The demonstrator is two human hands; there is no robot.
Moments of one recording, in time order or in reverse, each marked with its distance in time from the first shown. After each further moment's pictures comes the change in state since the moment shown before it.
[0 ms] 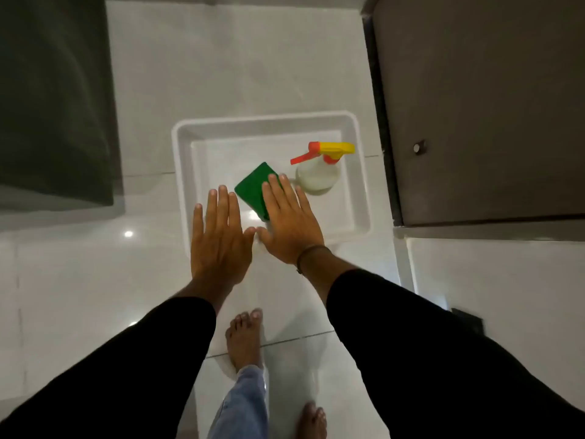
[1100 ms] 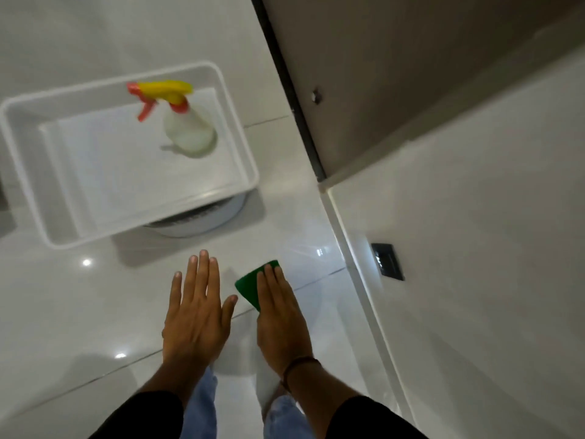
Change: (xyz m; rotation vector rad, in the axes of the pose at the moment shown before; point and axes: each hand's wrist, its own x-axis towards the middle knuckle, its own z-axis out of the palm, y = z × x) left_hand -0.170 0.149 0.099 0.017 -0.008 0.207; right_hand -0.321 0.038 0.067 0.389 0.102 0.424
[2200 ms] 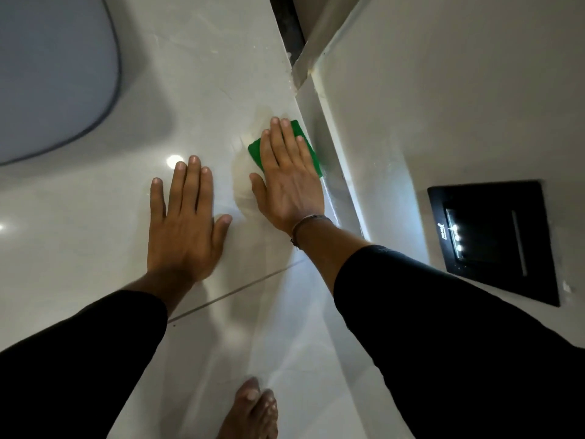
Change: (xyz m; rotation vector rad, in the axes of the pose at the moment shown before) left_hand 0.211 0.084 0.376 -0.011 0.266 0.155; right_hand 0.224 0.324 0.168 -0.387 0.125 -0.136
